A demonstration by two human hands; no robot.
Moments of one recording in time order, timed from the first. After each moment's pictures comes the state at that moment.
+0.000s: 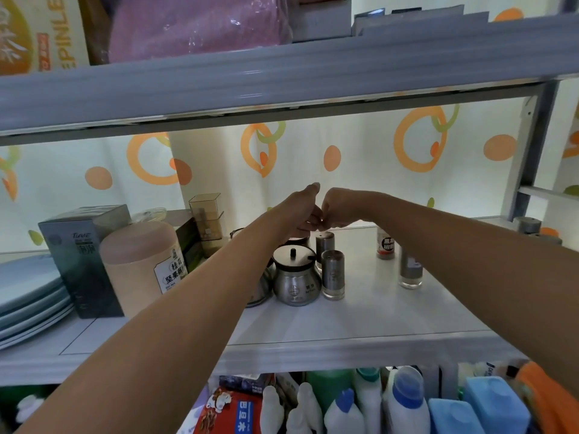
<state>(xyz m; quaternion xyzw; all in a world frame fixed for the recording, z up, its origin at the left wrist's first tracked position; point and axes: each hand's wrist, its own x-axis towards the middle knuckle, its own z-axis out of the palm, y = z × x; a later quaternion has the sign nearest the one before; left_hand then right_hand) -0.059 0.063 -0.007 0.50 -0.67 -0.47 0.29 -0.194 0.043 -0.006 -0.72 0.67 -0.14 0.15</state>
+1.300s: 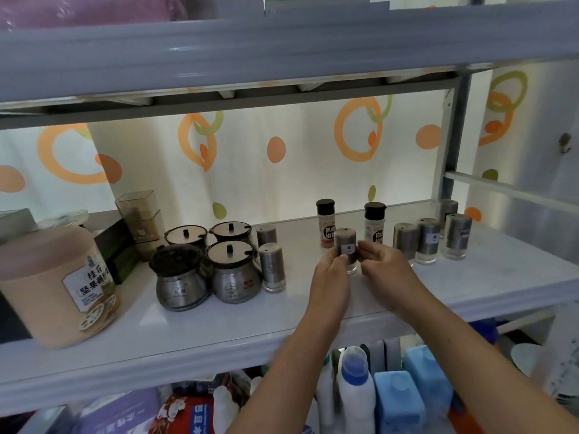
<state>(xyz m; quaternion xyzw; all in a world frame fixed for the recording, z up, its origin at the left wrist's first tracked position) -0.173 0.183 -0.115 0.38 -0.62 -0.55 0.42 -0.283 0.200 -0.122 -0.46 0.64 -0.55 0.29</state>
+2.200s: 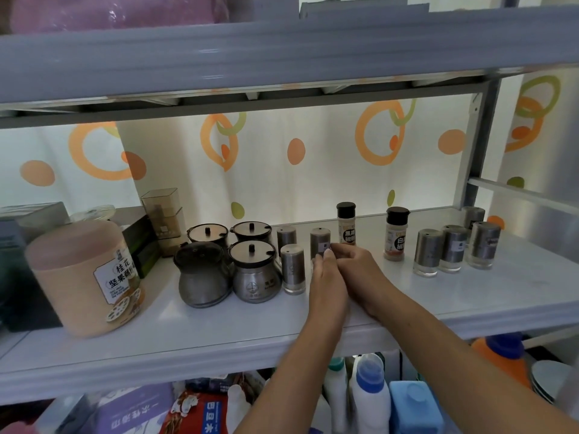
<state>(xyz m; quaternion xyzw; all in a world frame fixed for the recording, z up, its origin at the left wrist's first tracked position) -0.158 0.153 -0.132 0.45 -0.52 -0.55 0.46 -0.228 0.152 -0.122 -0.46 0.58 -0.56 0.38</state>
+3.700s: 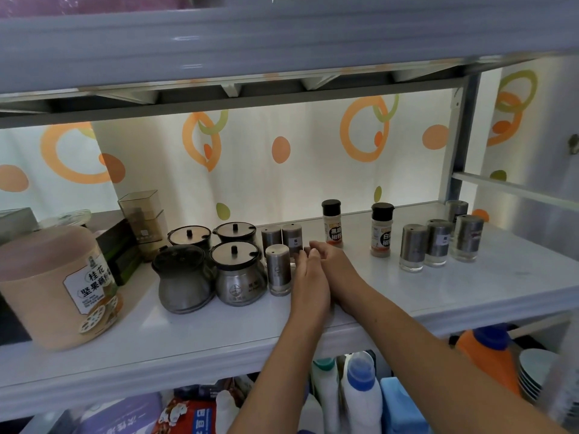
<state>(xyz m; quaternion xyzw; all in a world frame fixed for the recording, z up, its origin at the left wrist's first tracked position) -0.164 0.137 -0.145 0.44 -0.53 -0.53 0.49 -0.220 0.142 -0.122 -0.49 0.61 -0.51 0.35</state>
